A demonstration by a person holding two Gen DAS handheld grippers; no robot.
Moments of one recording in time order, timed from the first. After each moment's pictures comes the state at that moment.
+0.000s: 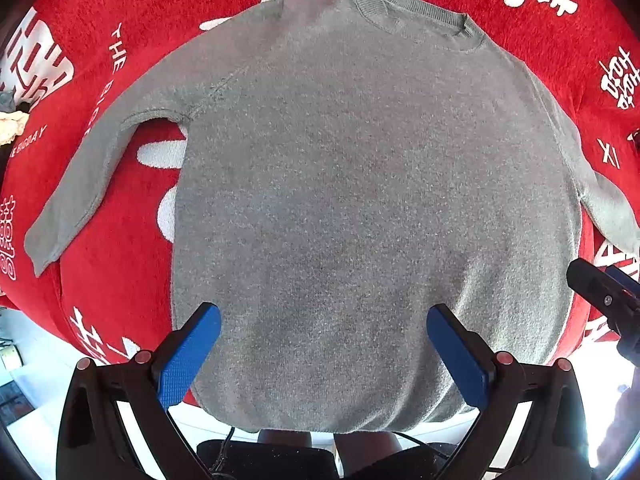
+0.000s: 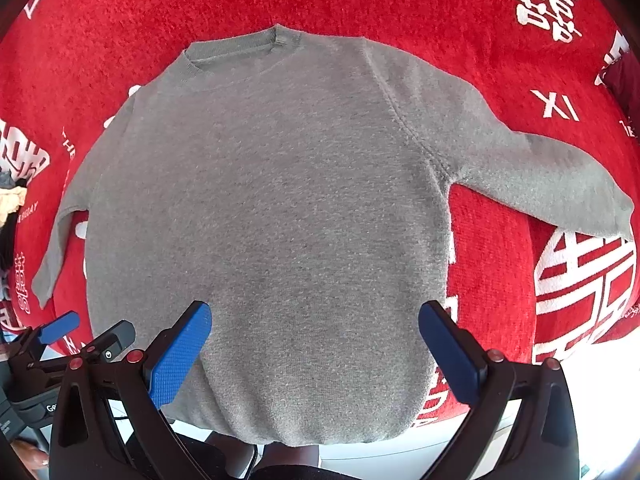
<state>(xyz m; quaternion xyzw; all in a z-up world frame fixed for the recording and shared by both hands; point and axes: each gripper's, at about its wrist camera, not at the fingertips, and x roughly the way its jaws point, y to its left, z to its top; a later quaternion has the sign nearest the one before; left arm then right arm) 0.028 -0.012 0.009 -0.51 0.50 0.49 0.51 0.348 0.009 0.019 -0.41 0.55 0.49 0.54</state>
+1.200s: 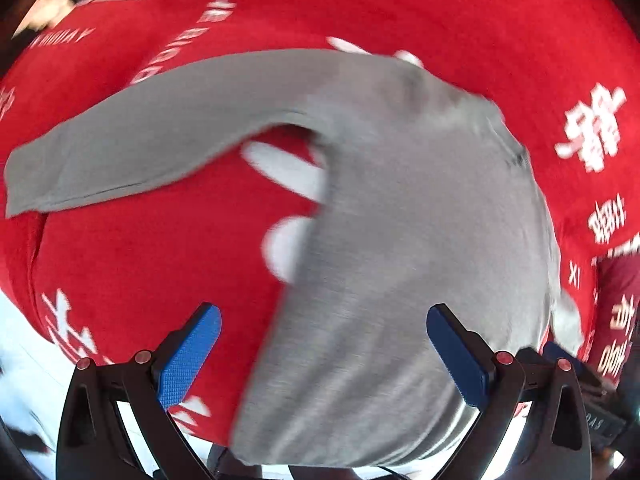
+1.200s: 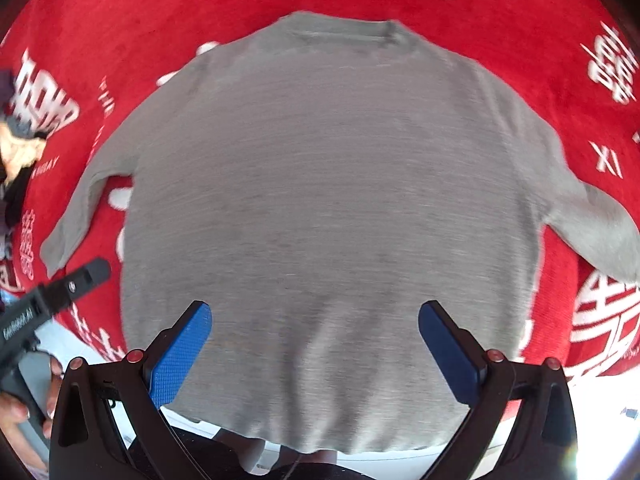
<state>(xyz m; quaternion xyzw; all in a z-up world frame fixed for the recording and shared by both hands) -0.133 -0.007 -0.005 -0.61 0.31 0.53 0.50 0.252 0.035 0.011 -0.45 0.52 0.54 0.48</state>
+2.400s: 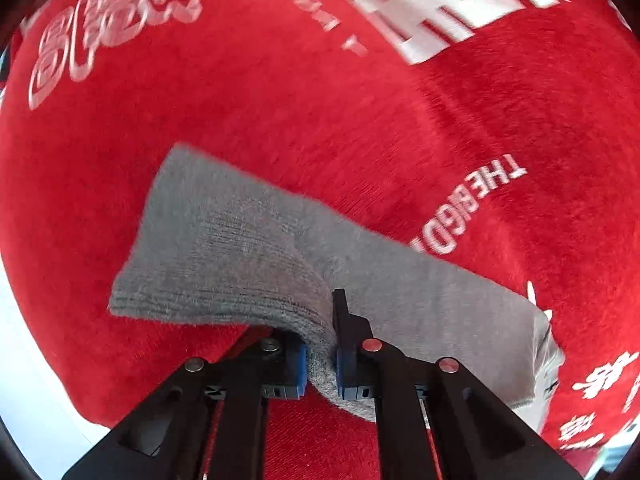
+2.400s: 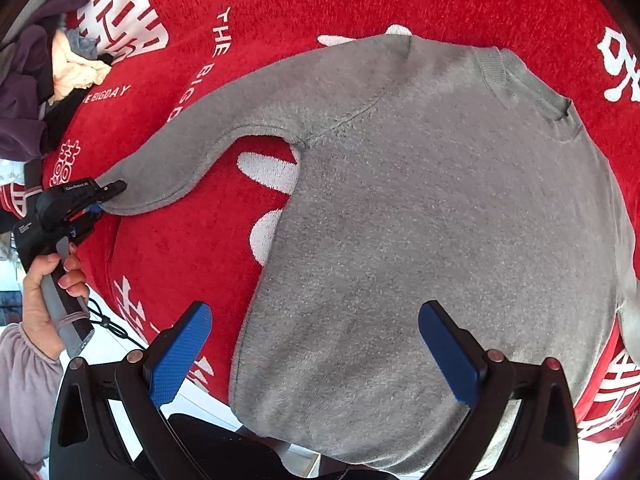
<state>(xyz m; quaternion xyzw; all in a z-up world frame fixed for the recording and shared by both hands) -0.394 -0.024 -0.060 -0.62 0.08 0.67 0.39 0.097 0.049 0.011 -0.49 0.48 0.61 0.40</state>
